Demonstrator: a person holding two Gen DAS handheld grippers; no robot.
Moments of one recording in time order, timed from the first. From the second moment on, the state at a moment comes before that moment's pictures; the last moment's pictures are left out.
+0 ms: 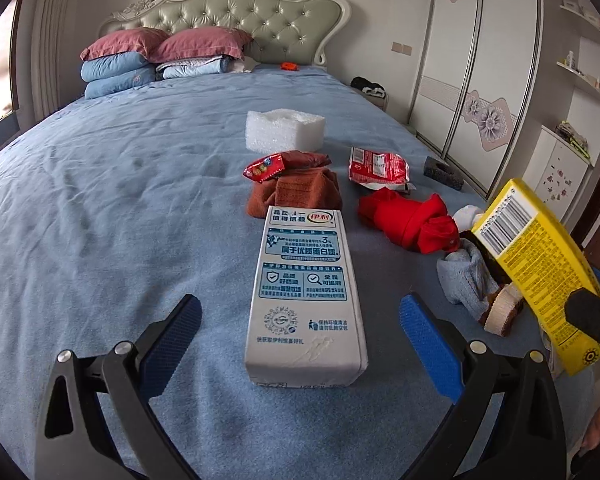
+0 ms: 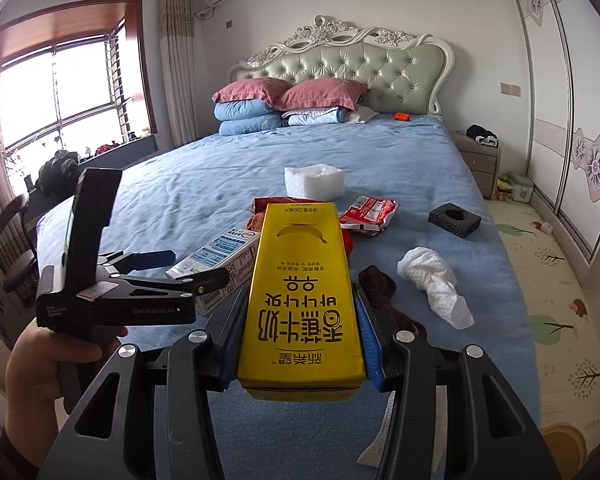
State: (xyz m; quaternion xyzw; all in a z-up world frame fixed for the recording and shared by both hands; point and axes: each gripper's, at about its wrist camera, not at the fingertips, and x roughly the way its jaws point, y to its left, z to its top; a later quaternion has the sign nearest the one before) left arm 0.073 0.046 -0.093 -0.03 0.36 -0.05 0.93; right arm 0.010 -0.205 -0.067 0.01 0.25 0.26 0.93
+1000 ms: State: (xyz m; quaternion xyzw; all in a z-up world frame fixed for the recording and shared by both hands) left arm 0.037 -0.122 -0.036 -0.01 0.31 -0.20 0.93; right arm -0.025 -0.384 -0.084 0.12 0.23 0.14 0.96
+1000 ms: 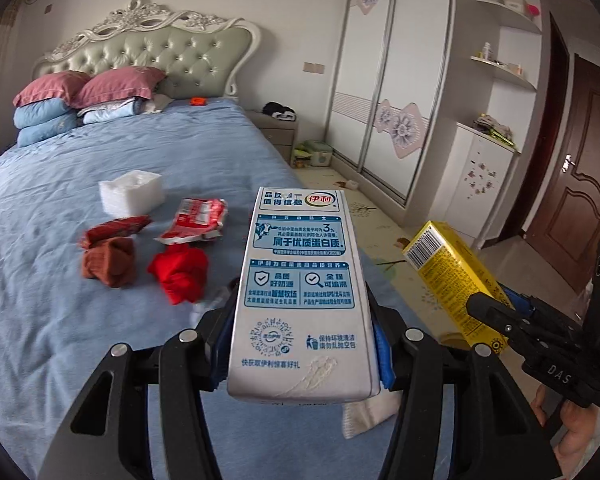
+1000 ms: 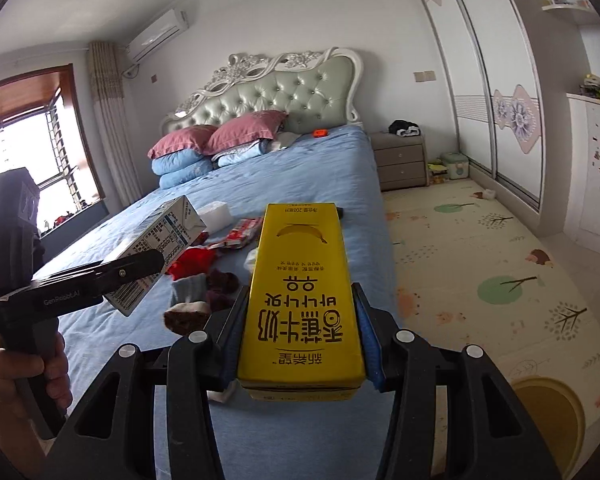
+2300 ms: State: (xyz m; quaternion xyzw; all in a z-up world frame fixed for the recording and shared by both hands) left arm 0.073 -0.462 -0.204 0.06 0.53 -0.36 0.76; right arm -0.089 -0.636 -0.237 0.21 0.37 -0.14 0.89
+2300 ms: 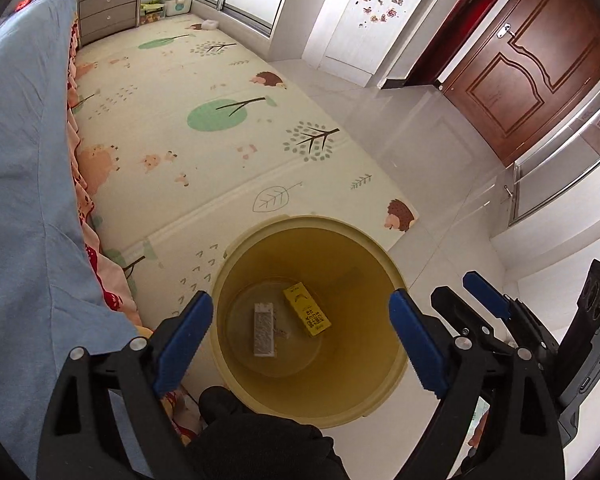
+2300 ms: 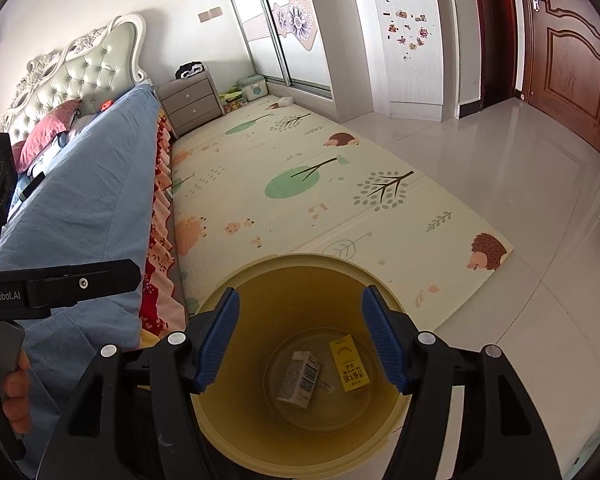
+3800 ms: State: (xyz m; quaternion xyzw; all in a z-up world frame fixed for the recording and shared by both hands) left arm 0.023 -0.075 -0.013 0.01 0.23 -0.07 0.97; right arm -0.022 -0.327 -0.069 0.04 0.23 0.15 0.96
